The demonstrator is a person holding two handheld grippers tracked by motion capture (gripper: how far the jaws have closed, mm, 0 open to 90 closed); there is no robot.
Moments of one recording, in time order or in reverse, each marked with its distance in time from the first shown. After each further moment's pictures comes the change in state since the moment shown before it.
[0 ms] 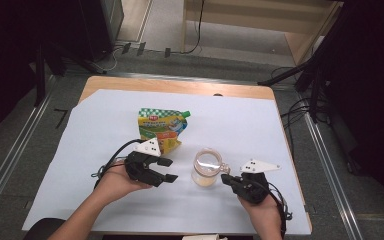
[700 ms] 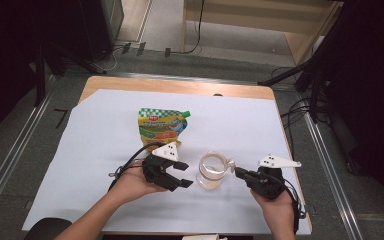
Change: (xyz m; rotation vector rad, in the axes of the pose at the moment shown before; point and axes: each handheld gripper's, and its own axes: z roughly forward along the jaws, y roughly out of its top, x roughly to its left) left arm -0.010 0.023 0.031 0.006 -0.068 0.053; right arm -0.025 0.002 -0.028 -0.069 -0.042 0.060
